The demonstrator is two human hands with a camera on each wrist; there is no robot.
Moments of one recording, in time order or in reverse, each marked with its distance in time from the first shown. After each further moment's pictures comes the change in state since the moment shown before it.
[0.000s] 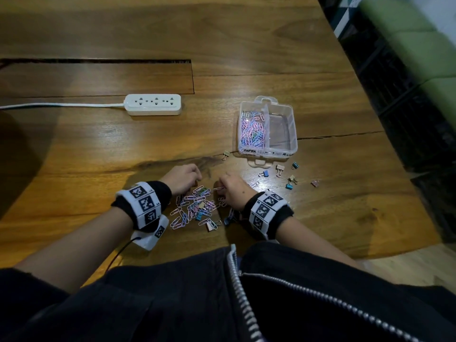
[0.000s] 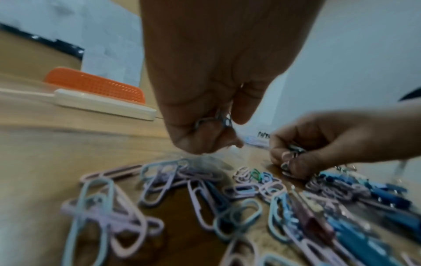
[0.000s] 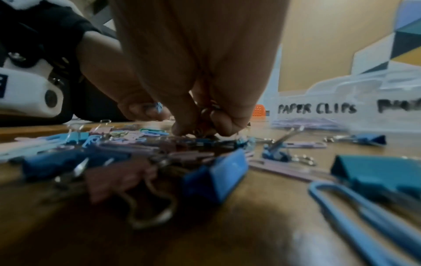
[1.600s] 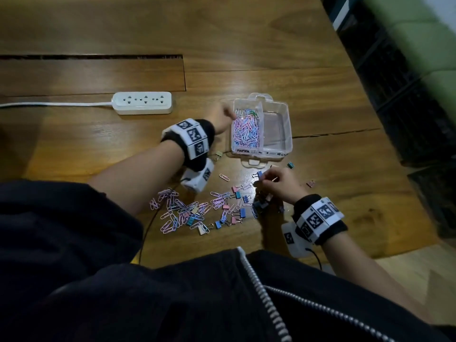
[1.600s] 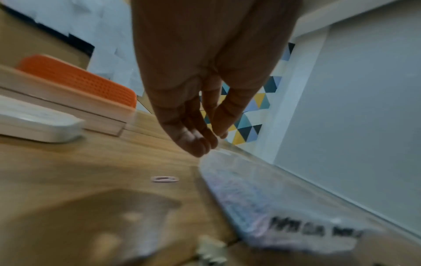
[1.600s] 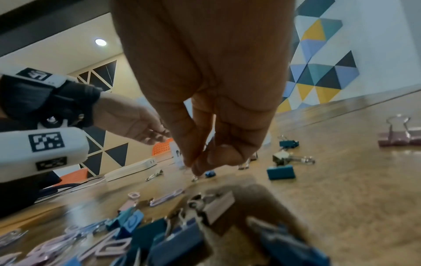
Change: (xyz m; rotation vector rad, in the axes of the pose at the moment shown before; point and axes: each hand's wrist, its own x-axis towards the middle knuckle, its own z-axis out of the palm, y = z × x) left_hand 0.077 0.119 -0.026 -0.230 0.186 0.123; right_hand -0.041 0.081 -0.055 0.457 0.181 0.286
